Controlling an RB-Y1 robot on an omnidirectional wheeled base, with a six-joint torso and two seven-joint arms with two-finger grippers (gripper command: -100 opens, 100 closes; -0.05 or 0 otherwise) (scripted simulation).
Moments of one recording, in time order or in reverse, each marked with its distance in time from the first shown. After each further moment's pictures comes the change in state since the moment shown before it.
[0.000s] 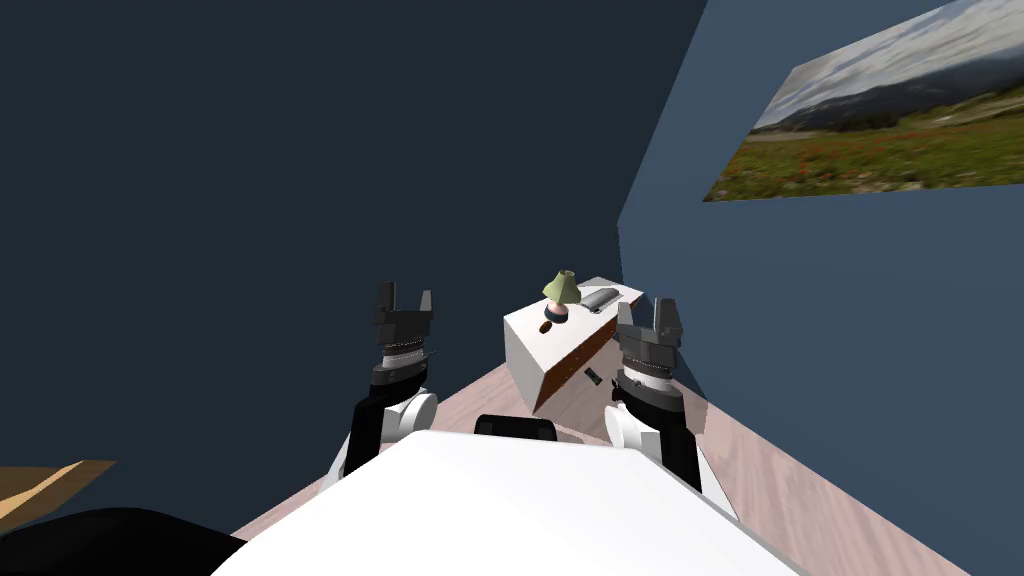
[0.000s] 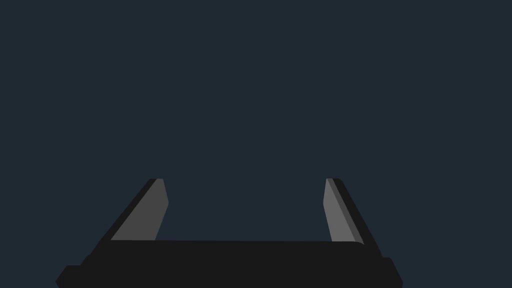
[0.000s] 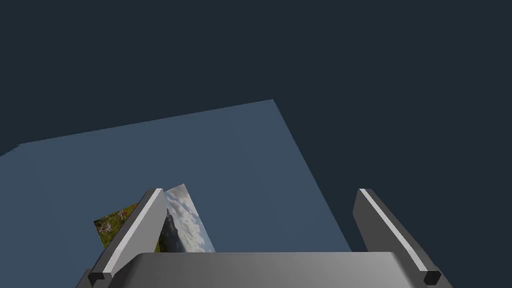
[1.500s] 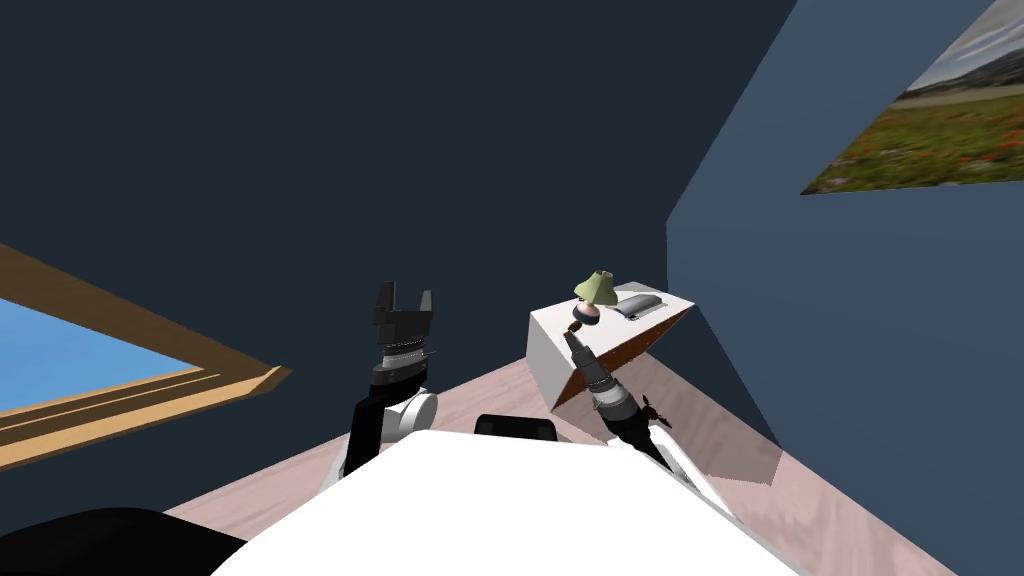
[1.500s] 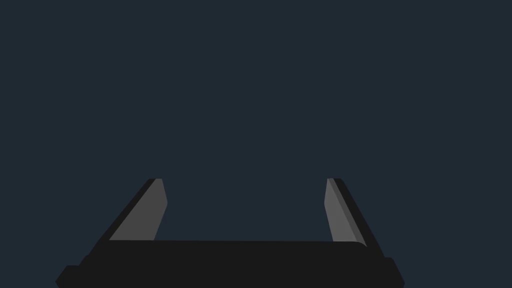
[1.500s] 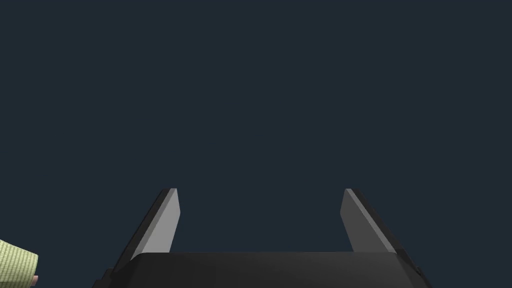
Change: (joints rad) left arm 0.000 0.000 0.000 0.000 0.000 0.000 0.000; right arm 0.024 -0.392 0.216 0.189 0.233 0.041 0.058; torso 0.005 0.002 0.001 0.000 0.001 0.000
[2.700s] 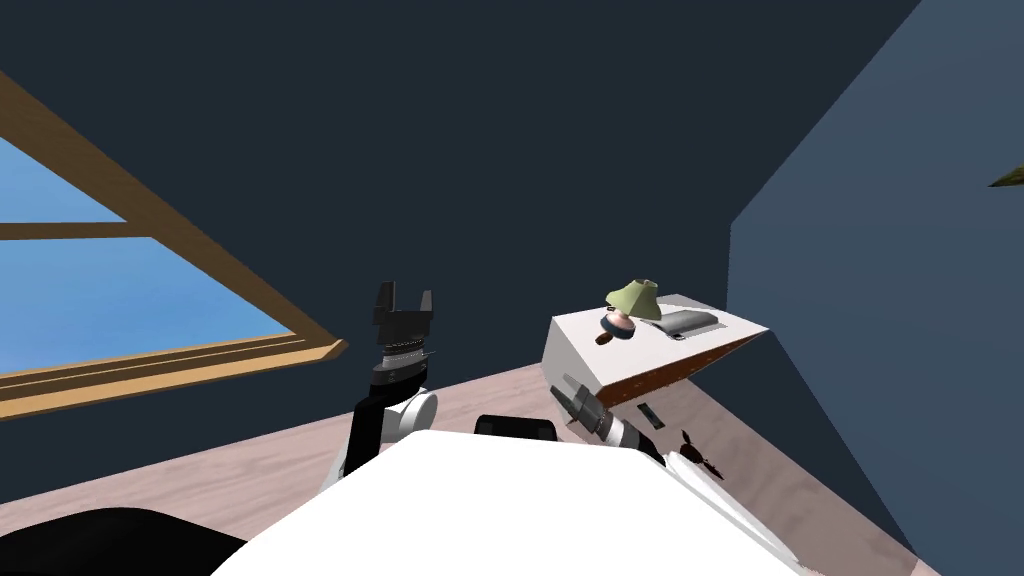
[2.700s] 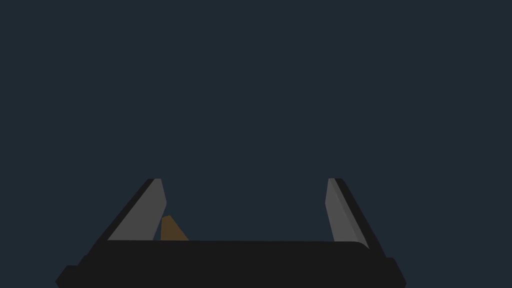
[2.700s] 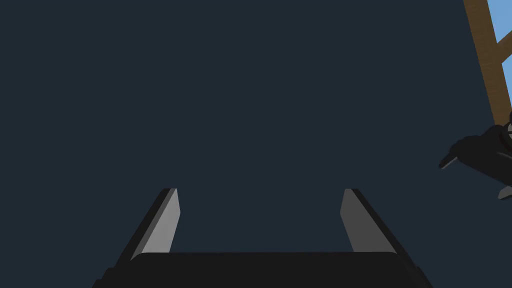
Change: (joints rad) left arm 0.000 0.000 0.000 0.000 0.000 0.000 0.000; right arm 0.039 -0.329 0.133 0.192 0.238 0.025 0.062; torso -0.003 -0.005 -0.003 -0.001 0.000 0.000
